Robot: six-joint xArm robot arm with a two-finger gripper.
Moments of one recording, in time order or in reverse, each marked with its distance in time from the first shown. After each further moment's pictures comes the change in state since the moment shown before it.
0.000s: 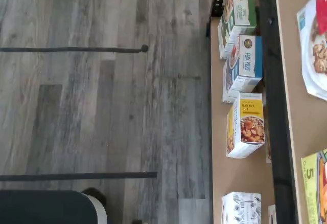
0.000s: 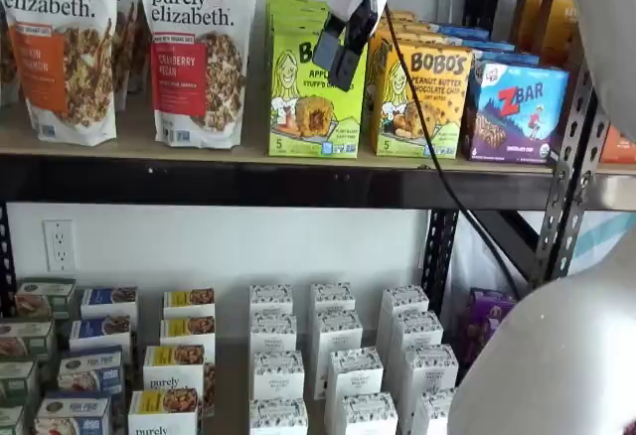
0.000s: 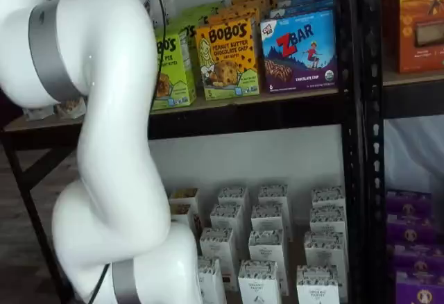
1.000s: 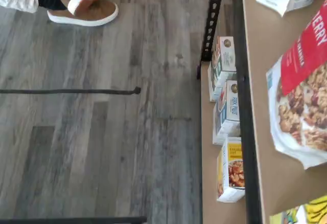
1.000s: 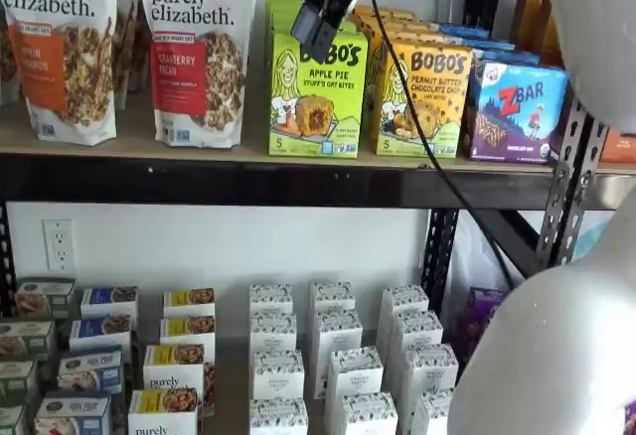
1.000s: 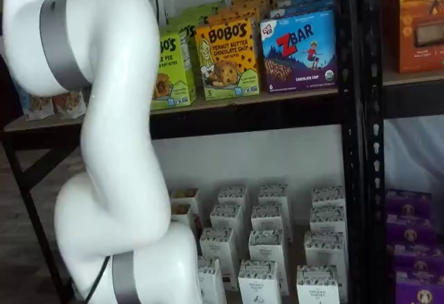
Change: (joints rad) arm -0.004 0.090 -0.105 0.110 -0.028 0.009
